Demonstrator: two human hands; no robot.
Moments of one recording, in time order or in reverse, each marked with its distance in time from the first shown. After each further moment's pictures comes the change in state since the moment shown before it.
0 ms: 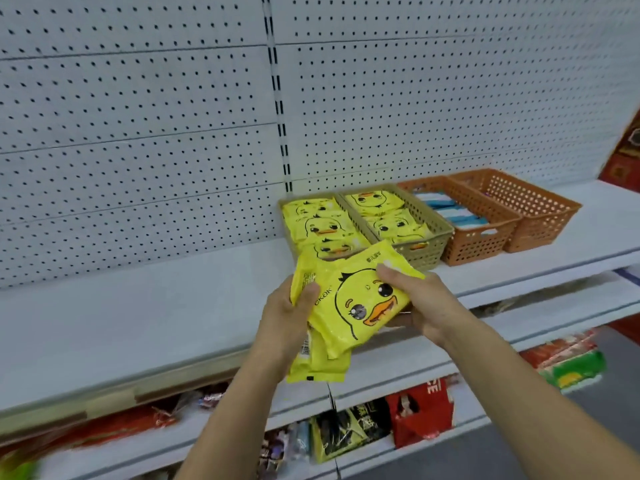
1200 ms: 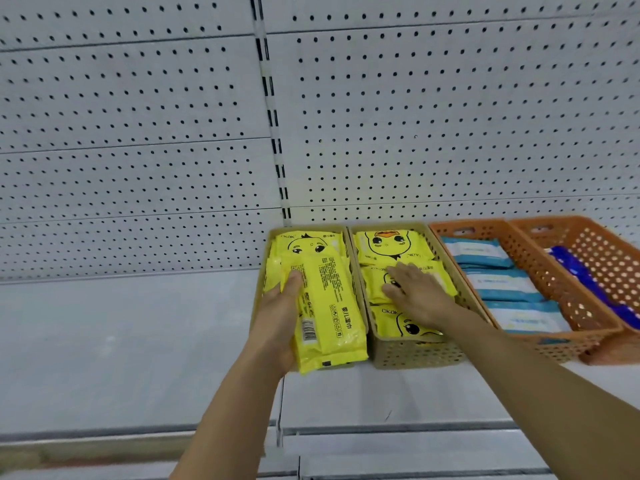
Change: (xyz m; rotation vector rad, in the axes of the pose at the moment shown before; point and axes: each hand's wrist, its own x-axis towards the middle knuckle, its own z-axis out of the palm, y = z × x) left_hand 0.178 0.025 0.084 -0.415 0.374 -0.387; right_hand 0.301 -0.038 -0.080 -1.453 -0.259 -0.474
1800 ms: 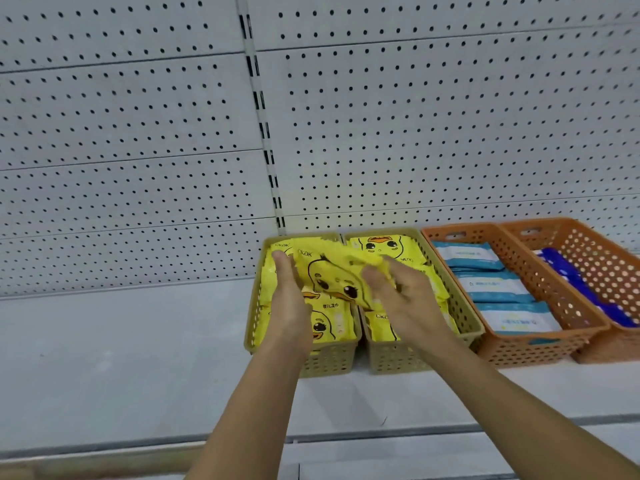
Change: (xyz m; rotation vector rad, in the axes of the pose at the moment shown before) left_hand -0.004 0.011 0.038 -0.055 0.037 0.129; right_hand -0.074 -0.087 -0.045 0.933 0.467 -0.357
